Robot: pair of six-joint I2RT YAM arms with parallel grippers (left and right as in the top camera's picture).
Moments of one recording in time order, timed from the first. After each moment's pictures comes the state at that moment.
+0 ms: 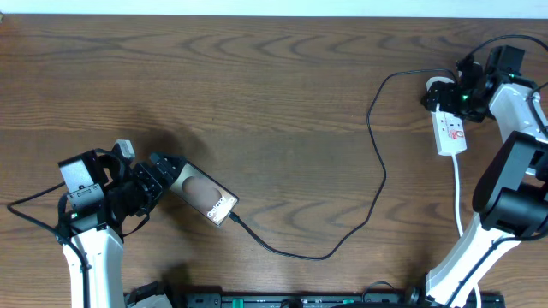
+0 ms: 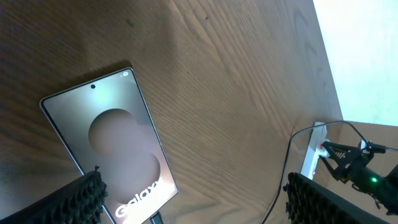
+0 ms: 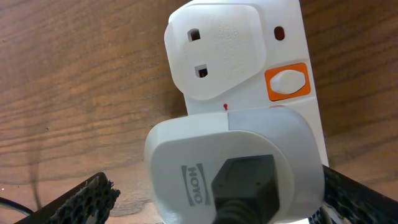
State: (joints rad) left arm 0.39 1.06 0.66 -0.63 0.70 -0.48; right arm -0.33 2.14 1.60 -0.69 -0.29 -0.08
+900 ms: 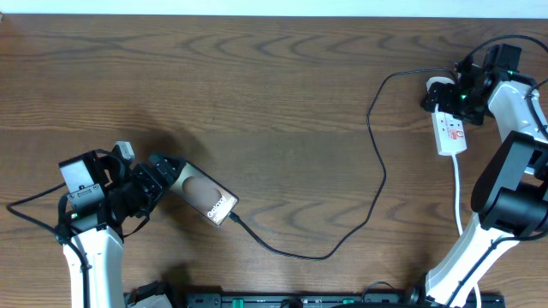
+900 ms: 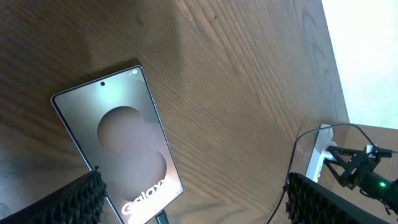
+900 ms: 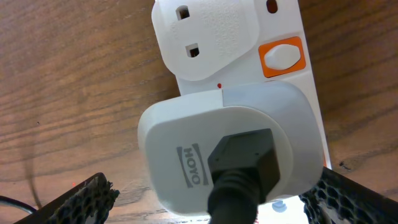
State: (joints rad) left arm 0.39 1.06 0.66 -0.64 0.67 -0.48; right arm -0.32 2.14 1.62 -0.74 -0.25 -0.04
